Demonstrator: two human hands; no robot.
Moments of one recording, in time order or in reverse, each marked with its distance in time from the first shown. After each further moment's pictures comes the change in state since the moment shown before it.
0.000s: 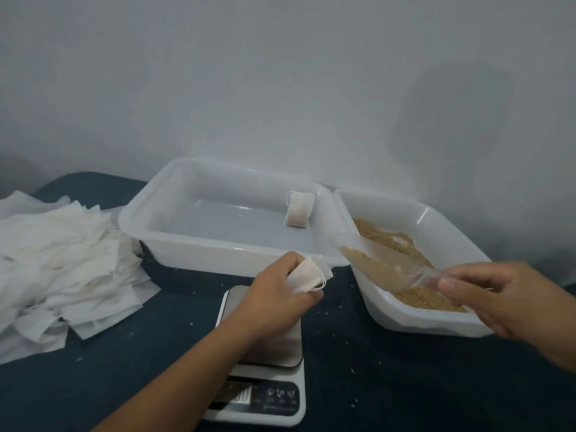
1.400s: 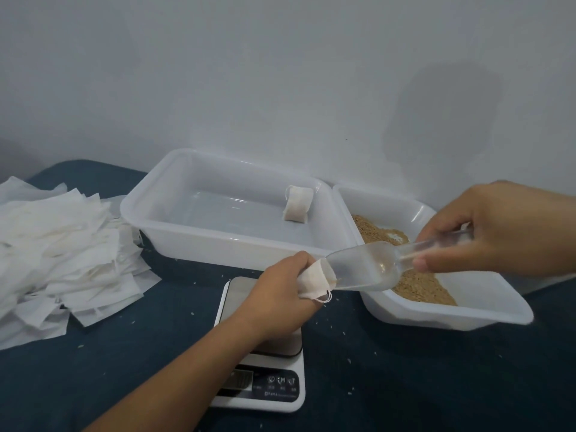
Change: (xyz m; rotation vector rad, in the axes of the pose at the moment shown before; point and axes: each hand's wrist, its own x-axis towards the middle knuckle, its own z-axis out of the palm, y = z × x) left_hand -0.007 -0.002 0.003 0.114 -0.058 0.105; right_hand 0.022 -0.087 -0.020 -0.765 -0.137 -0.186
